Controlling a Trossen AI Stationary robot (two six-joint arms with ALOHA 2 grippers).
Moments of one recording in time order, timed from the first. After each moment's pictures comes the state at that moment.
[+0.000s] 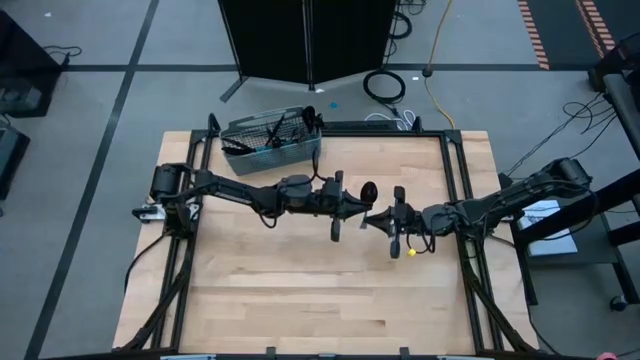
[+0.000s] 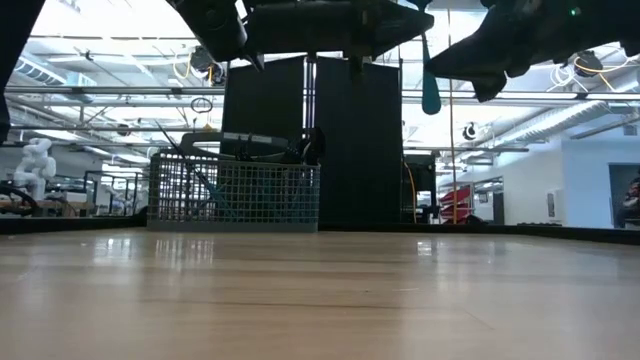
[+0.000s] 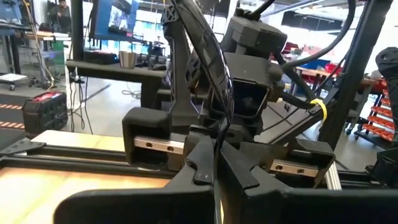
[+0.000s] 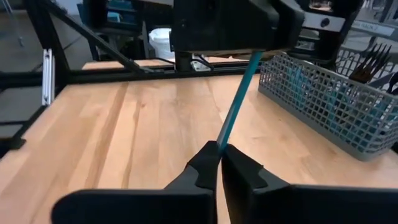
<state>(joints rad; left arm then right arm) 0.01 1.86 1.14 0.79 0.13 -0.12 0.28 1.04 0.44 0.37 0.42 0.15</state>
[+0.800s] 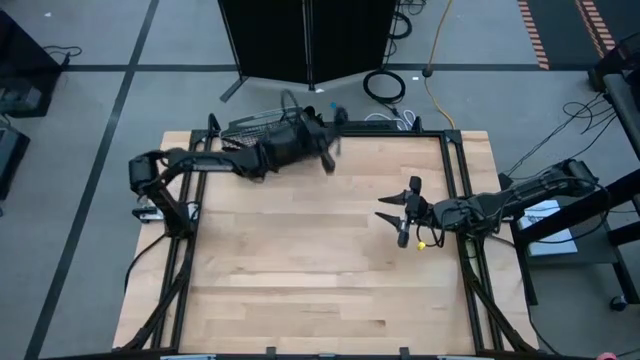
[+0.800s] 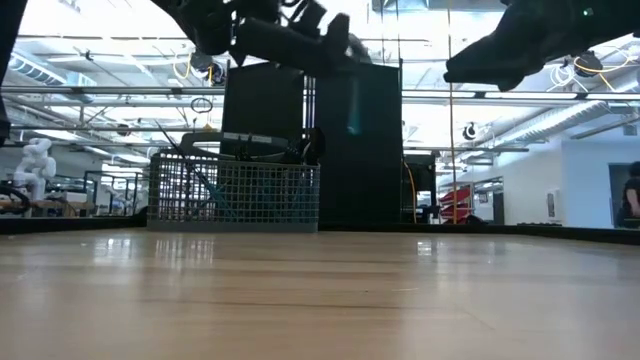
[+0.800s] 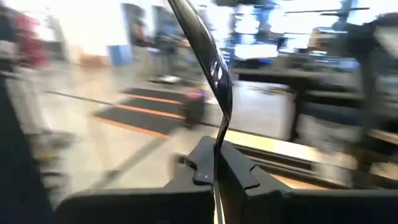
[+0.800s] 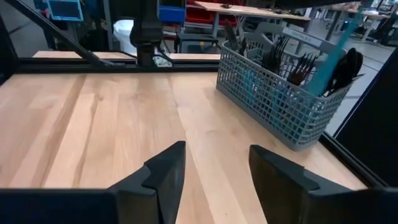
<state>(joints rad) 0.30 1.68 1.14 0.54 -0.11 0.04 0.28 0.85 0.44 0.15 0.56 0.09</state>
